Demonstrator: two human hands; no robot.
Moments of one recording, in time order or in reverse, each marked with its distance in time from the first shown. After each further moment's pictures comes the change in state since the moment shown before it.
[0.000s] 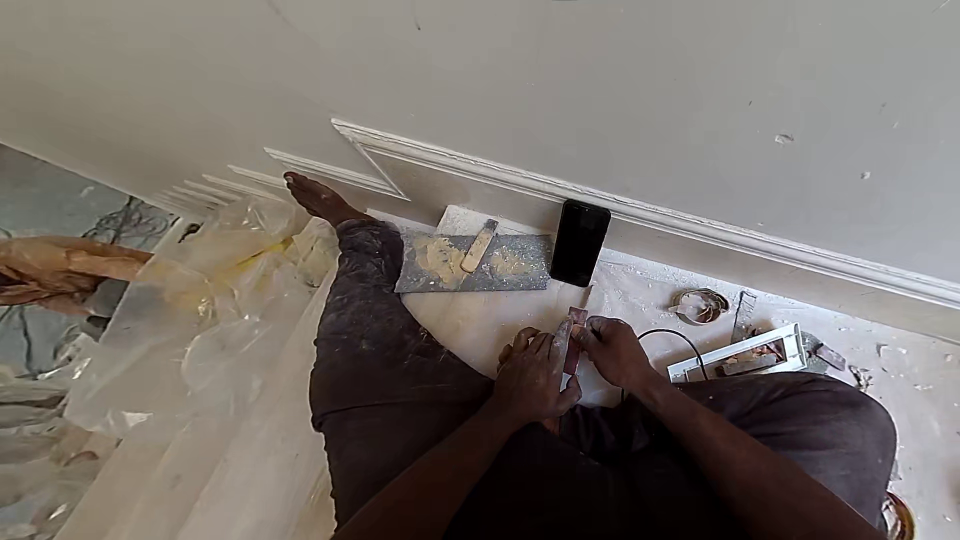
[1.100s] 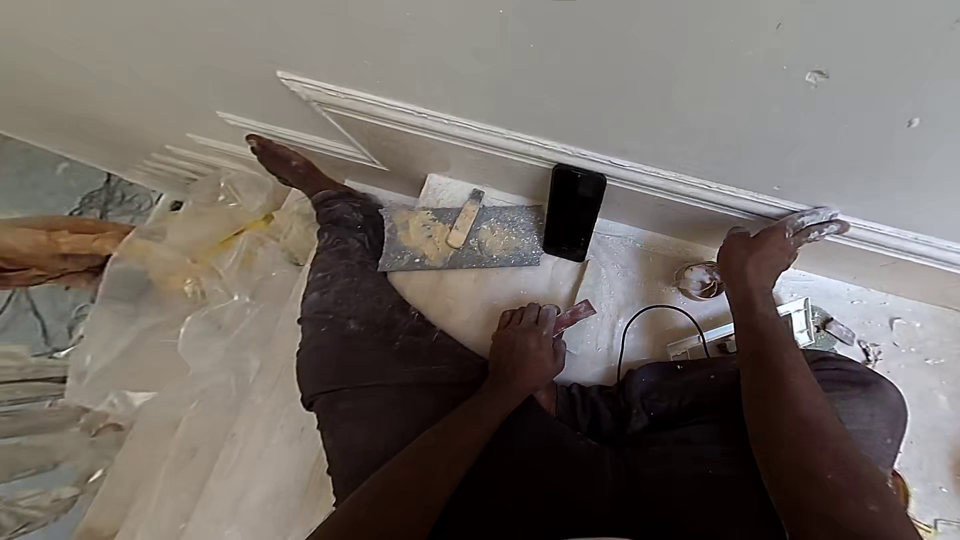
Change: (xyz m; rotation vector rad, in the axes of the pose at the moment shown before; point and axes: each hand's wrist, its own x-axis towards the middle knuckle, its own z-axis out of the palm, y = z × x) left_hand 0.015 0.005 0.003 0.006 -0.148 -0.287; right_hand 0.051 0.045 -0.145 -0.190 0.933 0.480
